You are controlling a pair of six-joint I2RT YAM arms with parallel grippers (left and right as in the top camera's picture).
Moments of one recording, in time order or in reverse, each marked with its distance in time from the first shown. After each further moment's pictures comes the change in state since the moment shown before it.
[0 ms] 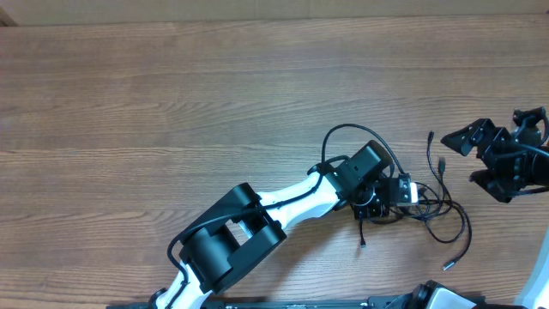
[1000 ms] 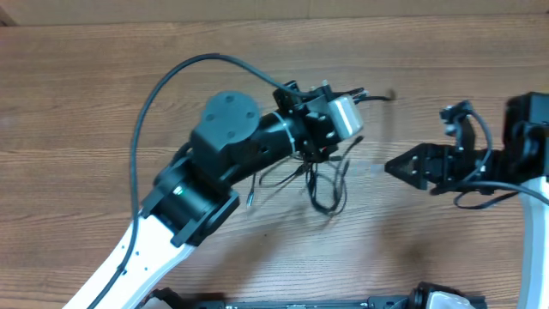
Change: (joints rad) left arm 0.245 -0.869 0.010 0.015 -0.108 -0.058; right arm 0.309 -0.075 0.000 -0.108 -0.228 -0.461
